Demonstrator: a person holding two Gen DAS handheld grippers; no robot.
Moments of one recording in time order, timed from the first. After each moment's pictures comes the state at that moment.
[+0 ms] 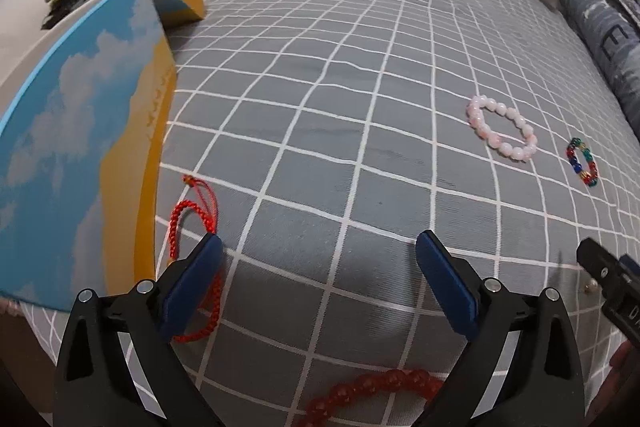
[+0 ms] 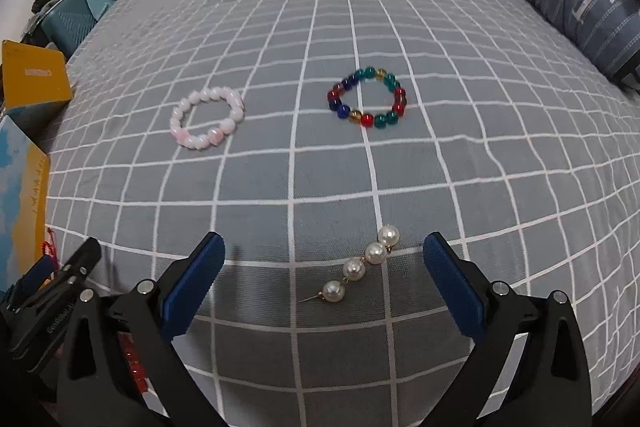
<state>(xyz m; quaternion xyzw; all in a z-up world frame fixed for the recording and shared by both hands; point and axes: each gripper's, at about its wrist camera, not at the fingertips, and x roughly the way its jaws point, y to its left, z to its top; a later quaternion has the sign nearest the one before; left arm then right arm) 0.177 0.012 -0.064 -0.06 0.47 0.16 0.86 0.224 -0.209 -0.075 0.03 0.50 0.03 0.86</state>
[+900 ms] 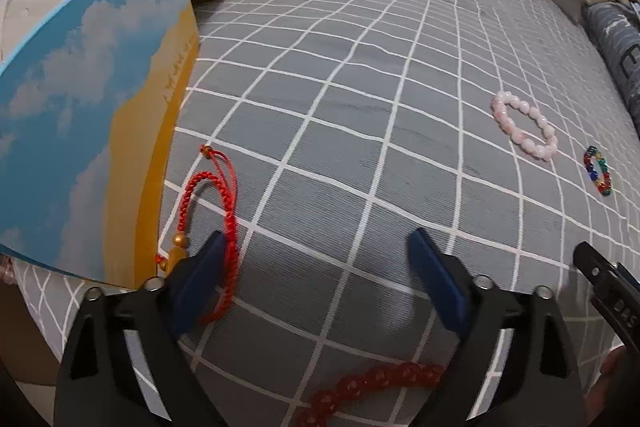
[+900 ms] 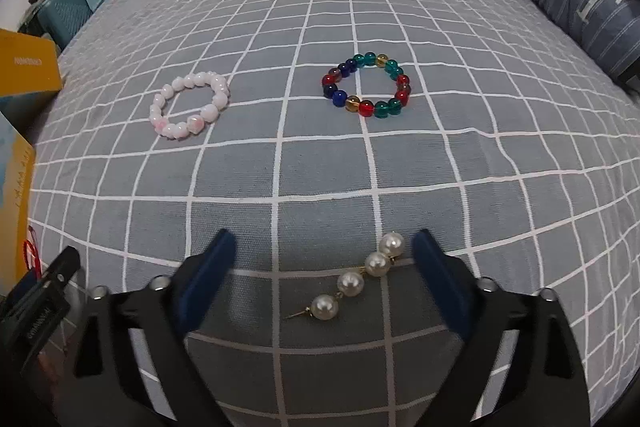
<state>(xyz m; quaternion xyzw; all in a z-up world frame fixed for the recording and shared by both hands) 0.166 0.020 -0.074 -0.09 0.48 0.19 0.85 0.232 -0.206 -0.094 0.02 0.50 0.02 0.86</state>
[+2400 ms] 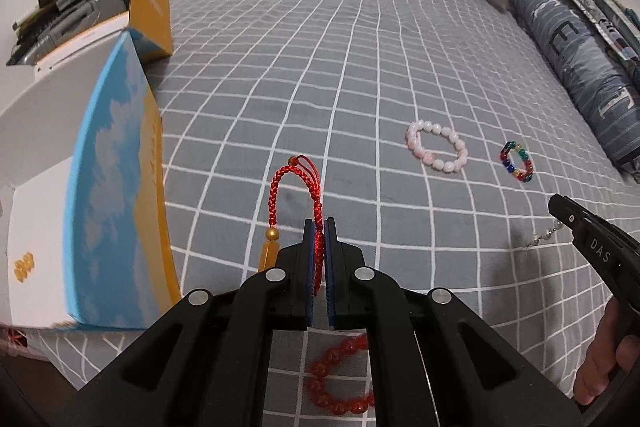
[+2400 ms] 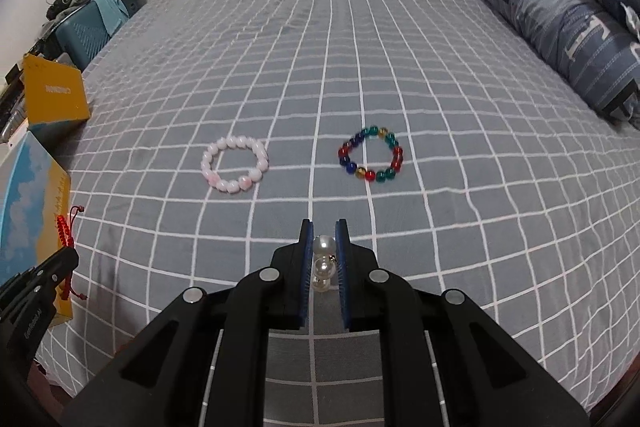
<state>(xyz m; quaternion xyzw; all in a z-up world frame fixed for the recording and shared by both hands) 0.163 0.017 -0.006 -0.06 0.47 0.06 0.88 0.216 -0.201 -0.020 0.02 0.45 0.03 0.89</state>
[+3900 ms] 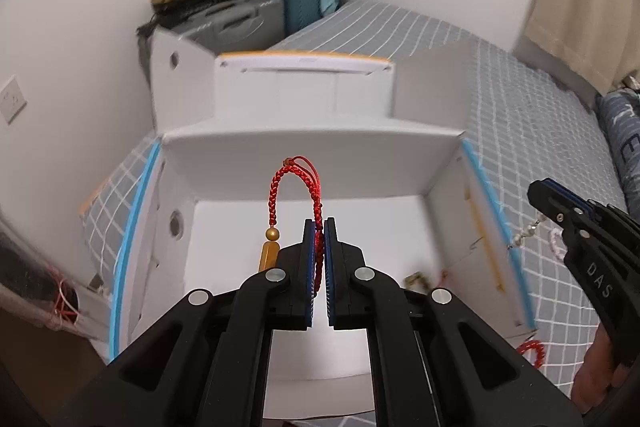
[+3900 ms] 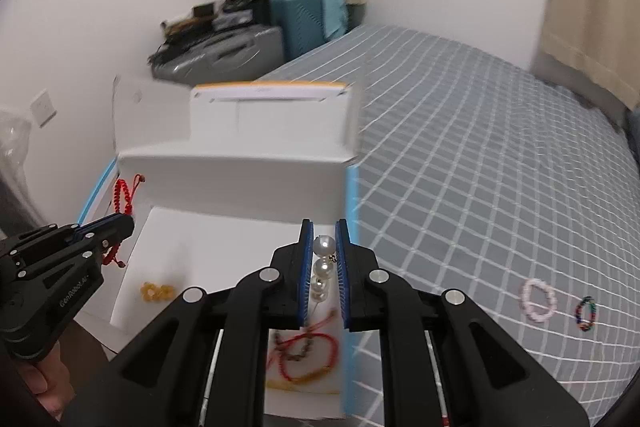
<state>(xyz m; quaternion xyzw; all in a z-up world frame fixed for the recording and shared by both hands) 0.061 0.278 0.089 -0.11 0.40 0.22 0.88 0.156 0.131 0.090 -0.10 0.36 0.31 0.88</state>
